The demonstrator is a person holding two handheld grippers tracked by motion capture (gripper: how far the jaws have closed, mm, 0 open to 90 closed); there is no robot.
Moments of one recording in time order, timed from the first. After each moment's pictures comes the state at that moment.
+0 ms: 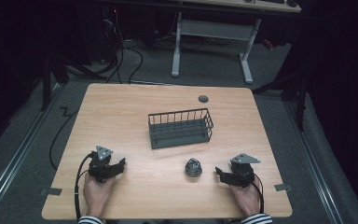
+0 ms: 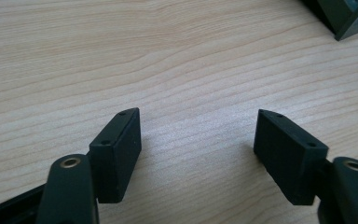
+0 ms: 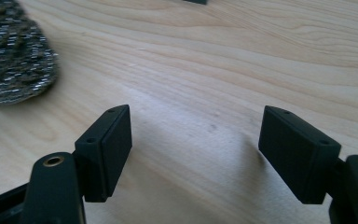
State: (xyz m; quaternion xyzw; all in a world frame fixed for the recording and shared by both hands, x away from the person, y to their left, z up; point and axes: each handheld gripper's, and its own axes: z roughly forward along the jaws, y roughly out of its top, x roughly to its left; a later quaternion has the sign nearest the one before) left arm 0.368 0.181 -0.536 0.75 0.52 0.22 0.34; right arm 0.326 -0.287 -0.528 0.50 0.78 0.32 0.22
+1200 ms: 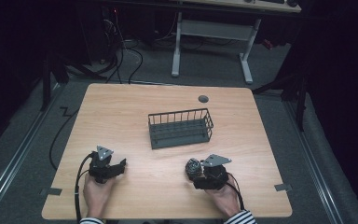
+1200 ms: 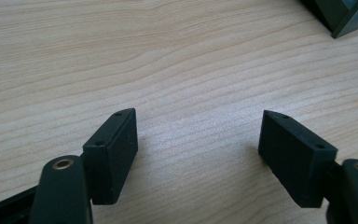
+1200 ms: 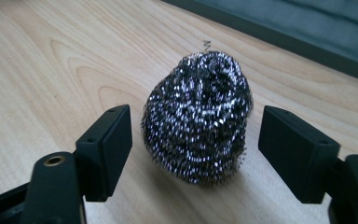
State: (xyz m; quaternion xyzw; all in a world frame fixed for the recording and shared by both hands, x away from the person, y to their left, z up) left arm 0.367 0.180 -0.537 0.76 0.51 0.22 0.34; right arm 0.325 -0.201 -0.512 0.39 0.83 0.36 0.17
